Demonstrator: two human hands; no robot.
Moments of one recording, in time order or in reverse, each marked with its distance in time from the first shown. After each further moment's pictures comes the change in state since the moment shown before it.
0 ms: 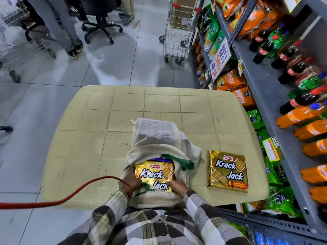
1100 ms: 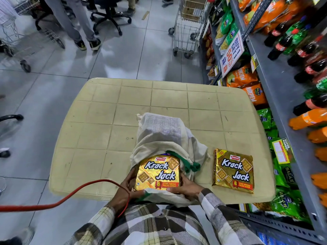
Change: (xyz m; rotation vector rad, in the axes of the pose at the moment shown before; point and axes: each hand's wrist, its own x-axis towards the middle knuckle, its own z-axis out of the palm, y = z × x) left_hand -0.090 -0.013 -0.026 -0.560 -0.244 0.202; right_hand -0.008 0.013 -0.031 -0.070 -0.378 -0.216
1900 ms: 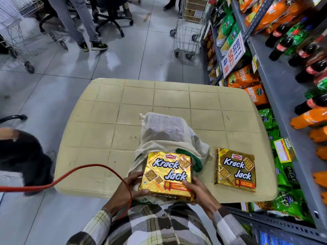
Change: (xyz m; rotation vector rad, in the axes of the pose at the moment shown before) left_hand -0.021 0.020 -0.005 0.125 0.023 0.066; right_hand -0.074 -0.003 0.022 0.434 0.204 -0.112
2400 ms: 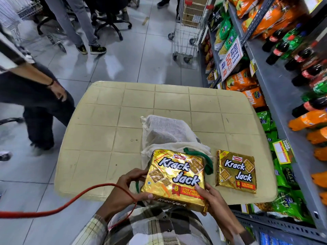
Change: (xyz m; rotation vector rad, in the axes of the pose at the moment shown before) left_hand -0.024 0.068 -0.008 0.191 -0.060 0.305; right_hand -0.078 -0.038 0.019 0.095 0.084 -0.080
